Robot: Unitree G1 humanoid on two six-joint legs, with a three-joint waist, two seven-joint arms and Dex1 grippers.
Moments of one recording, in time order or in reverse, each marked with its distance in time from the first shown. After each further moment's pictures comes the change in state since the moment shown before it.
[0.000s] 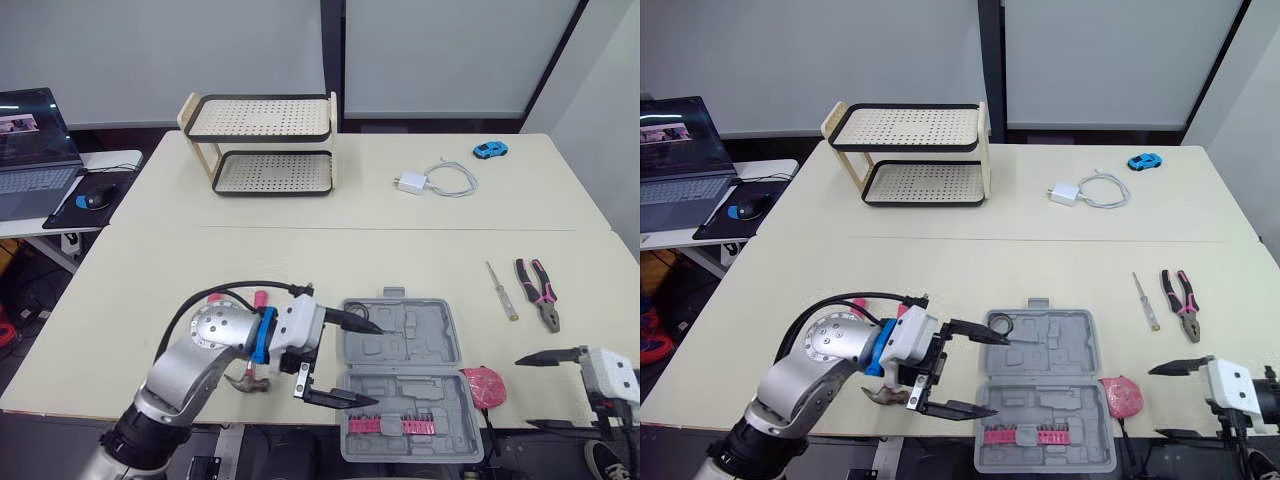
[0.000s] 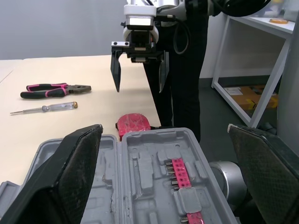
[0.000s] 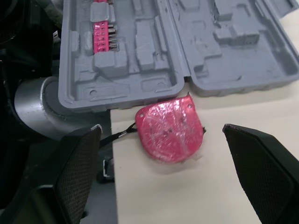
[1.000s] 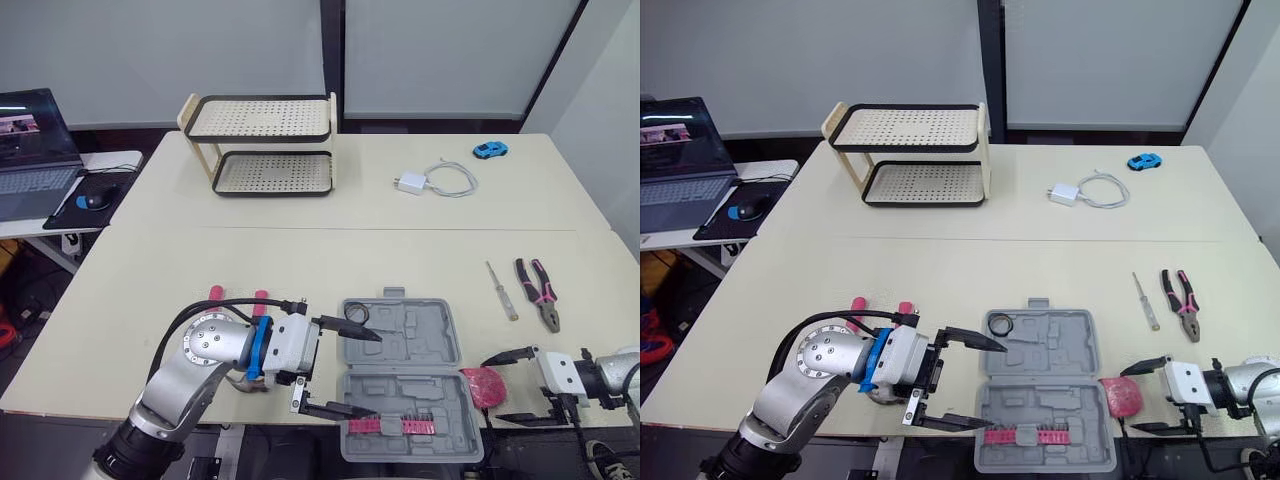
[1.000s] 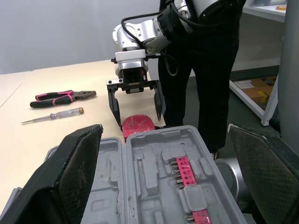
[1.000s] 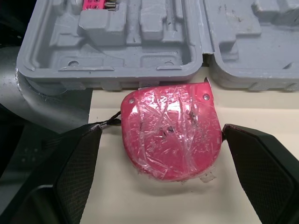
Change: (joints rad) left arm 0.055 0.019 -0.006 -0.035 0.024 -0.103 0.025; right arm -0.285 0.071 0.287 0.414 -0.125 -0.262 -0.015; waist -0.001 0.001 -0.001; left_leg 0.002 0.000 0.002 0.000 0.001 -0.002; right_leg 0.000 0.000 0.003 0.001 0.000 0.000
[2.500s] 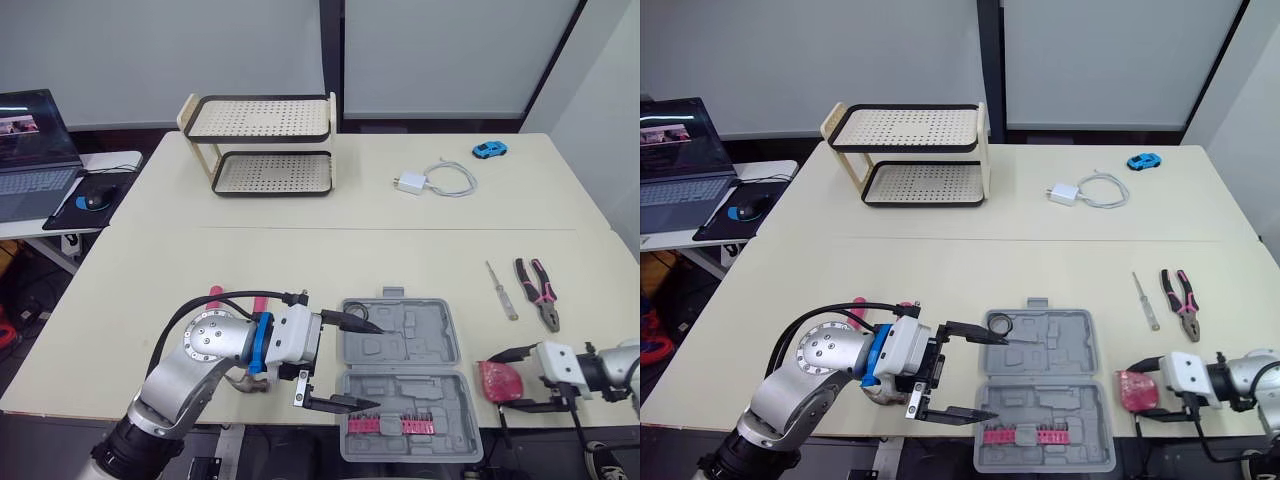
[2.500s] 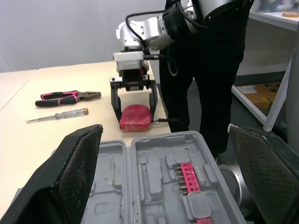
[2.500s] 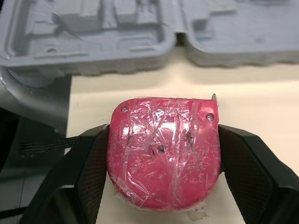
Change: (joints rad) left arm -0.020 0.003 0.002 0.011 -0.028 0.023 0.039; right arm -0.017 -0.079 -0.036 -0.069 -0.008 0.149 -0.067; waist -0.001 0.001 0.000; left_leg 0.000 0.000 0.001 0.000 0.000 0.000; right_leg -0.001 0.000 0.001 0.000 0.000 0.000
